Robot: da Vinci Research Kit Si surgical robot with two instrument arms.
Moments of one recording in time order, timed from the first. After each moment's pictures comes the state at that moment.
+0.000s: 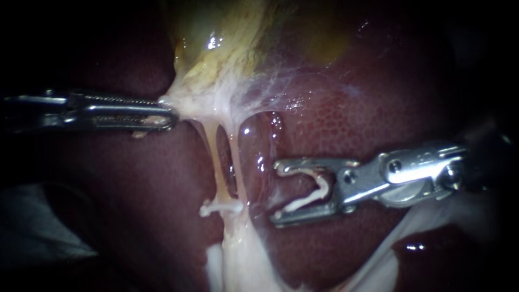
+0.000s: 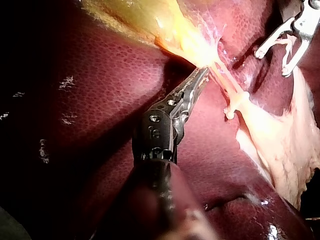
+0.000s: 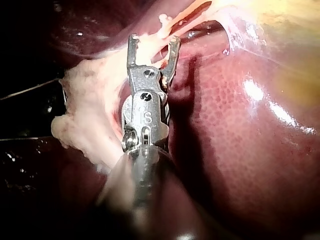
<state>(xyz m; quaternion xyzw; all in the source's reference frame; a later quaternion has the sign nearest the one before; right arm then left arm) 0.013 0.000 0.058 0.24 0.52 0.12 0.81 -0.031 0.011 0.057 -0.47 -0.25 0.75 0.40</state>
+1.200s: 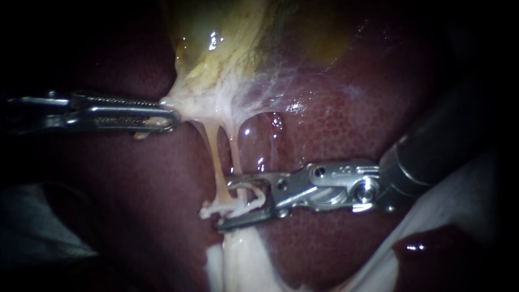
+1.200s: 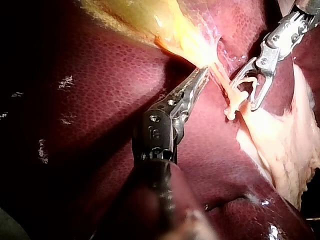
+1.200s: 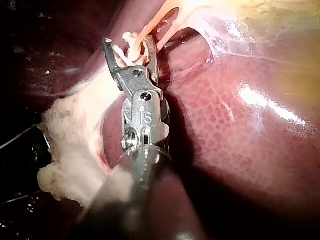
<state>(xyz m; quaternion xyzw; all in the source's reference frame) 0.021 -0.002 0.068 0.32 0.54 0.14 0.77 -0.032 0.011 0.057 -0.47 -0.25 0.75 0.40</state>
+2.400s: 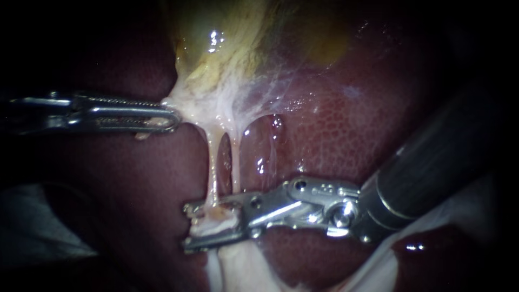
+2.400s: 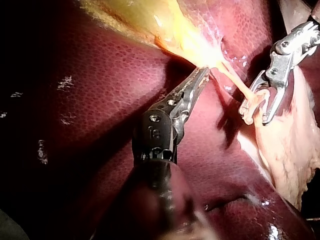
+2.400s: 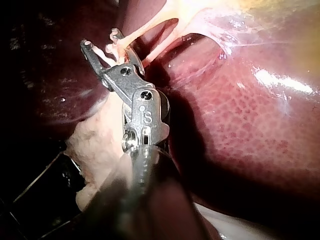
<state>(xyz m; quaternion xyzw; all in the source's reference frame) 0.023 -0.003 0.063 0.38 0.56 0.16 0.71 -0.032 0.011 0.058 -0.47 -0.25 0.75 0.40</state>
